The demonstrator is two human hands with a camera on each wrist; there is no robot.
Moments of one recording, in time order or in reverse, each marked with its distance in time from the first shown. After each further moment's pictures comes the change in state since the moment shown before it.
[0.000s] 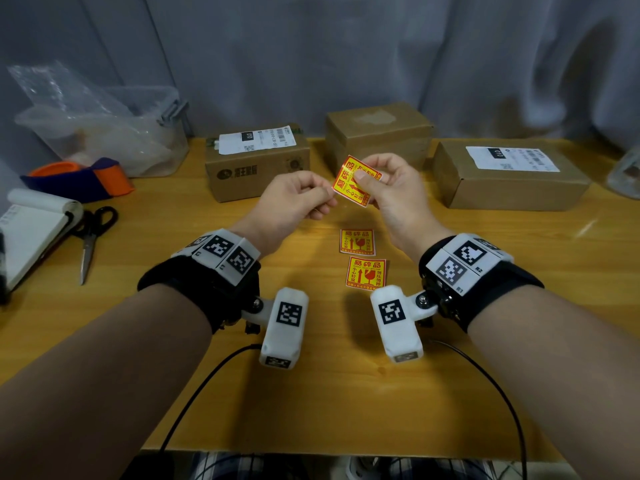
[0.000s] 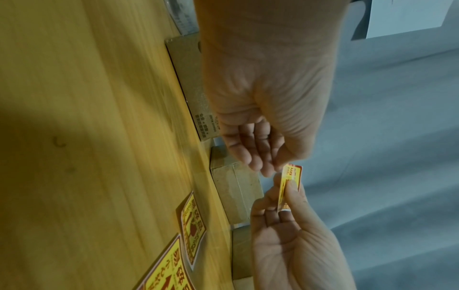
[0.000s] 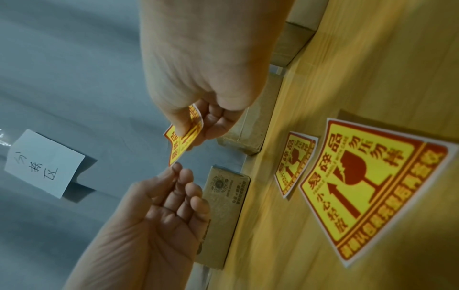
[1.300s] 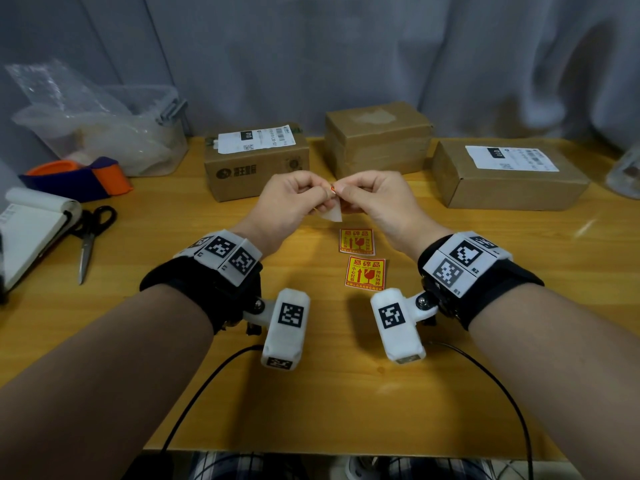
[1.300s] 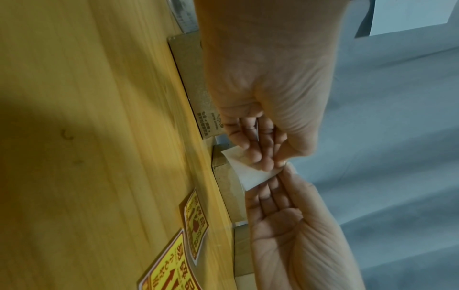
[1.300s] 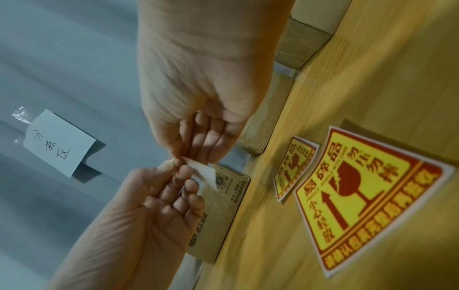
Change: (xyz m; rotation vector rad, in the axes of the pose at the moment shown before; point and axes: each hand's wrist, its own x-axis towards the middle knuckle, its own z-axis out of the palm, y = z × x) left_hand -0.005 0.003 0.004 -0.019 0.068 0.041; right_hand -0.001 0.003 0.002 -0.153 -0.231 0.012
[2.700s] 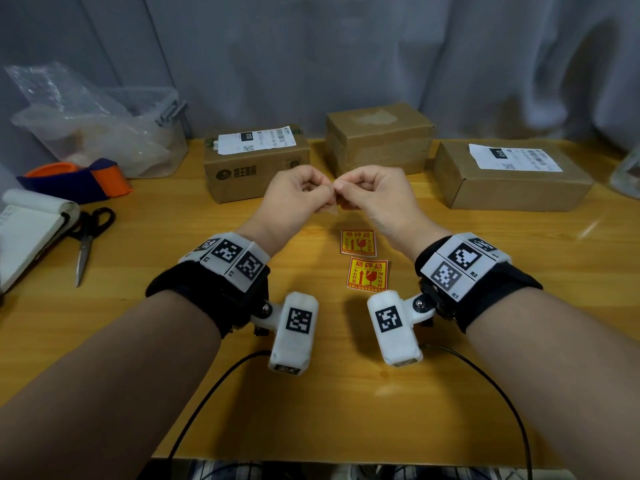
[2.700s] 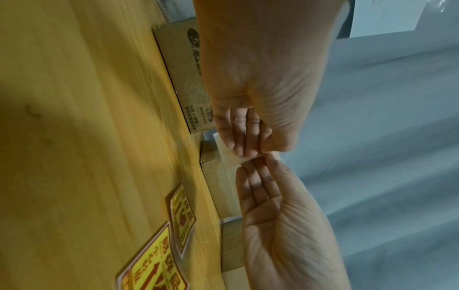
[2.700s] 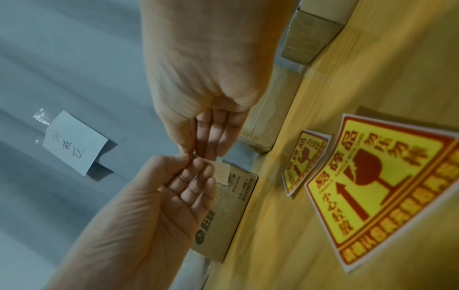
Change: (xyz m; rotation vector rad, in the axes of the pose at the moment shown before) left_hand 0.005 0.000 0.006 0.082 0.050 0.017; right_hand 0.001 -0.001 0.004 -0.071 0.058 -0.063
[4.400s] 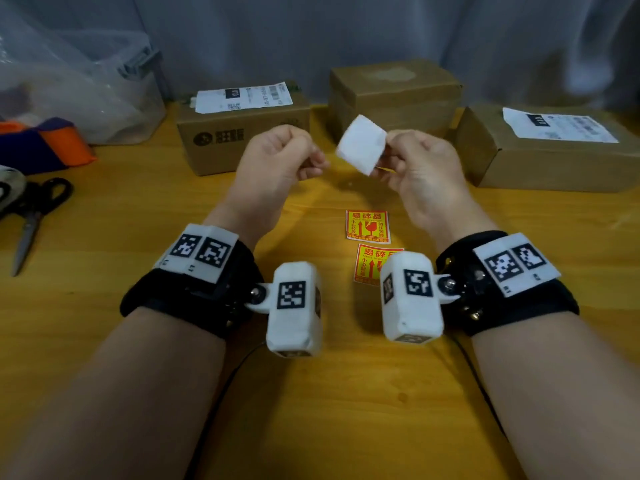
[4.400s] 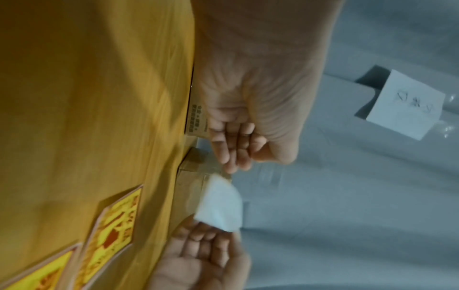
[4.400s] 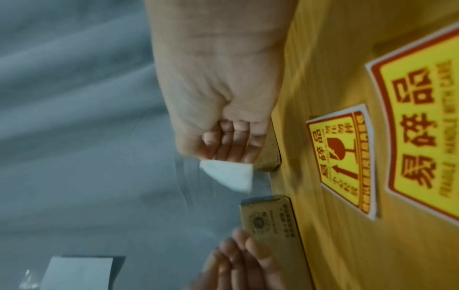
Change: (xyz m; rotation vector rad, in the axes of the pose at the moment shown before) left_hand 0.021 -0.033 -0.003 -0.269 0.072 0.020; right_hand 0.019 0.029 -0.012 0.376 0.250 0.194
